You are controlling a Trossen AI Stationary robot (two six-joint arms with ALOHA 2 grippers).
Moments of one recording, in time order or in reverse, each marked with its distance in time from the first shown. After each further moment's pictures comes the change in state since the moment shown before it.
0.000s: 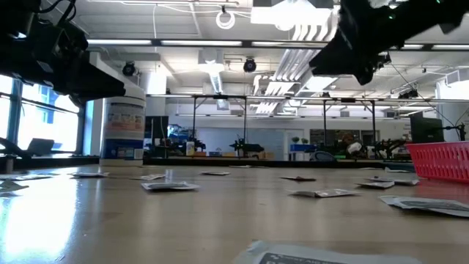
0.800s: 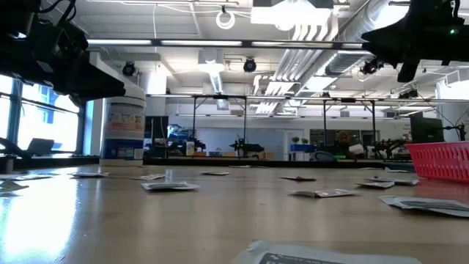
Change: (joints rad) left arm 0.000 0.000 0.000 0.000 0.000 0.000; right arm -0.059 -0.862 -0.548 0.529 0.152 -0.344
